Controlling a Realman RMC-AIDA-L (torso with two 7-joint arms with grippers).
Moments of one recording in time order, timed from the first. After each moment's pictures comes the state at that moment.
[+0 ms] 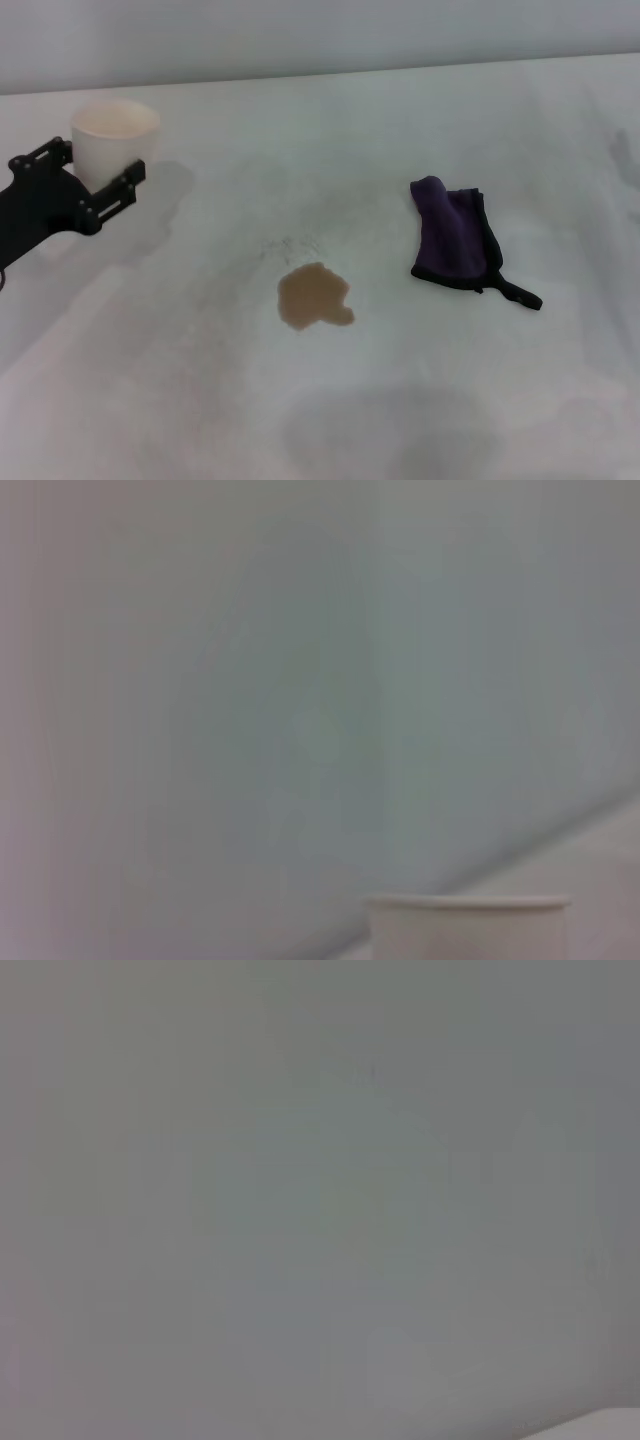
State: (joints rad) left arm -0.39 -2.08 1.06 0.52 1.28 1.10 -0.87; right arm 0.47 2.02 -0.18 0.07 2.20 1.02 -2.75
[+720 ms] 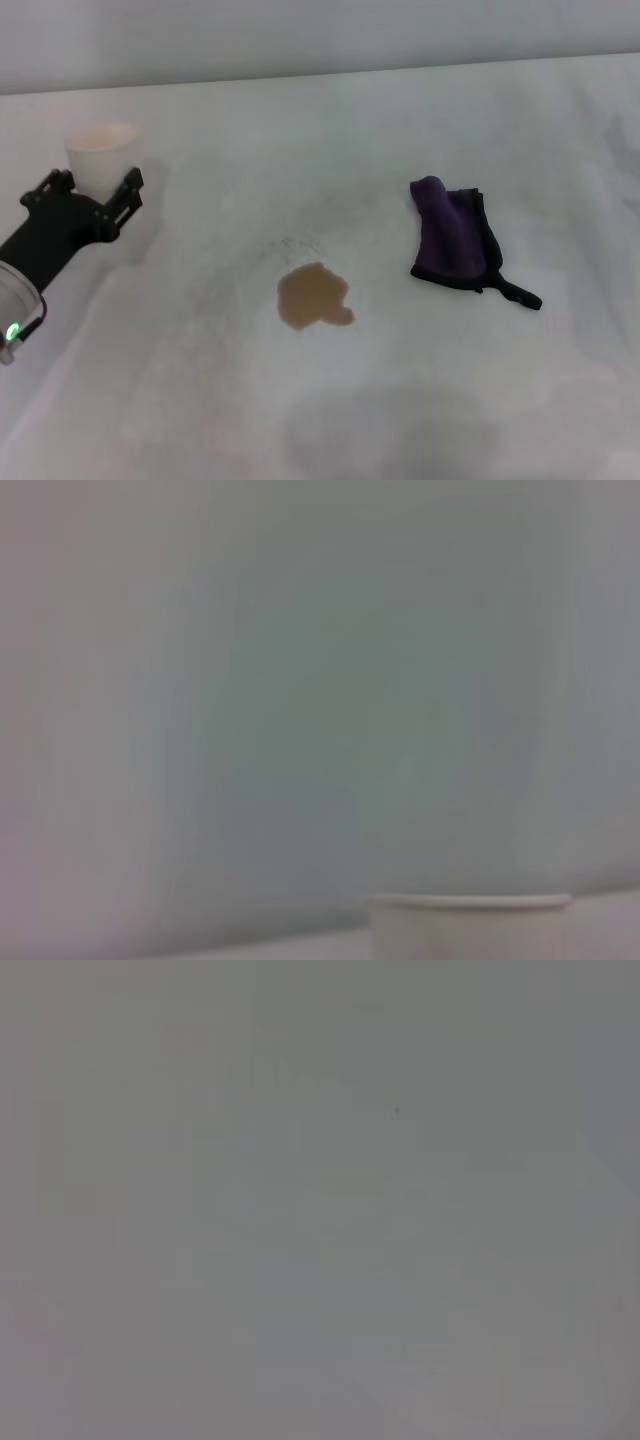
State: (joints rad) left arm -0.55 -2.10 1.05 0.01 0.81 1.07 -0.52; right arm 0.50 2.02 -0.18 0.04 2.20 1.02 -2.75
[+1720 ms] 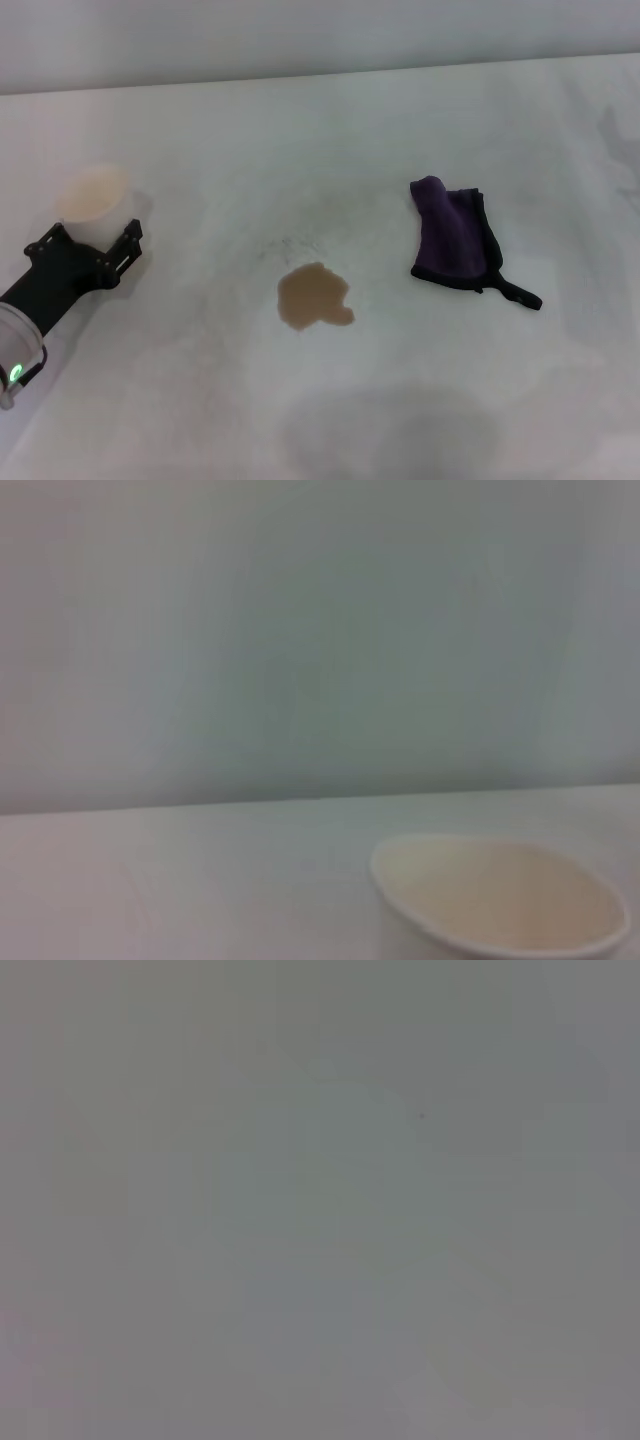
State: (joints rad) left arm -0.53 -2.10 1.05 -0.05 0.81 1.00 -0.51; right arm 0.53 2.02 -0.18 0.01 2.19 0.98 -2.75
